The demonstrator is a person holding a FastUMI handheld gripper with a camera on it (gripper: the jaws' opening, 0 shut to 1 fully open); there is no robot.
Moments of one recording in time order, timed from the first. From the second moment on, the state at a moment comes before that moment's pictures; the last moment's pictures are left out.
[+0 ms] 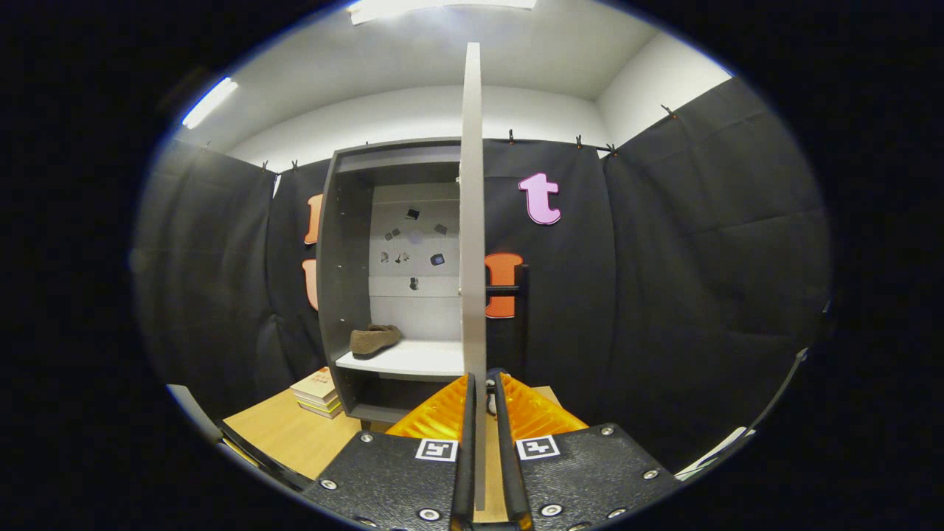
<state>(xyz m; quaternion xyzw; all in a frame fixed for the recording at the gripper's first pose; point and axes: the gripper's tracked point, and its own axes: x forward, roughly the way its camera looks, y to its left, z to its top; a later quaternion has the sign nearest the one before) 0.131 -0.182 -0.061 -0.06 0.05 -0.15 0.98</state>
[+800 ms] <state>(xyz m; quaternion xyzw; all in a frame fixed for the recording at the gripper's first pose) 0.184 -0.051 -0.140 -0.06 0.11 -0.07 0.99</state>
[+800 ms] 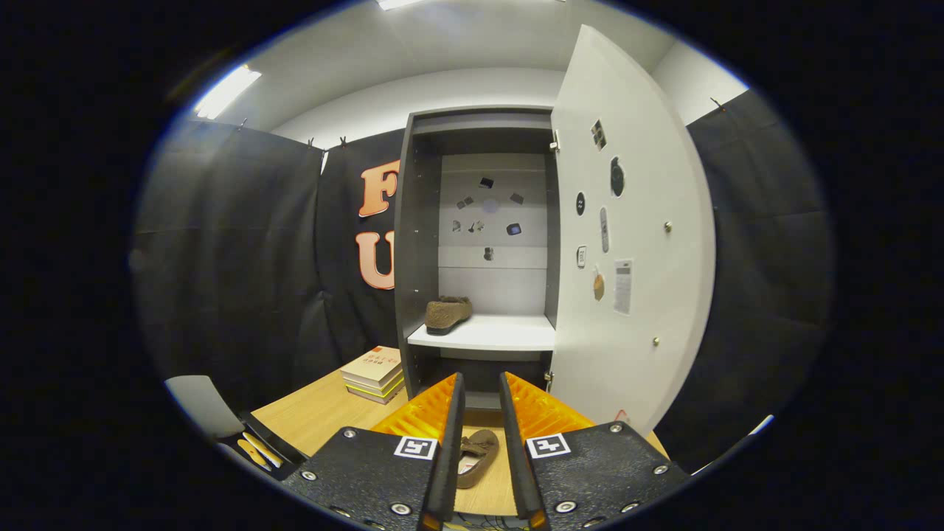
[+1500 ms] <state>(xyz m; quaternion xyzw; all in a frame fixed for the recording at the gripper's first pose) 0.209 -0.026 -0.282 0.00 0.20 -0.14 0.97</state>
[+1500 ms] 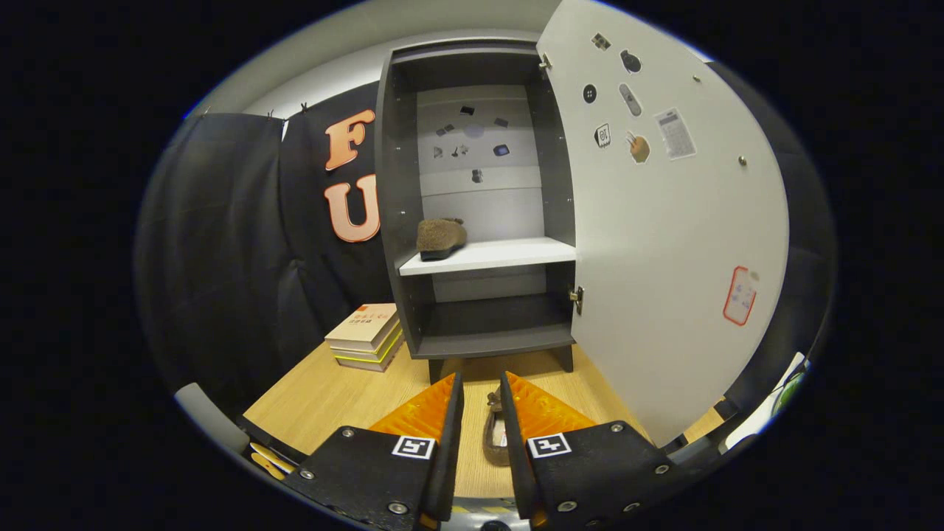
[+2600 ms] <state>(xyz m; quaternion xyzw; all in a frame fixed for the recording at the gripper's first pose) 0.304 -0.068 -0.540 0.02 0.35 -0.14 0.93</state>
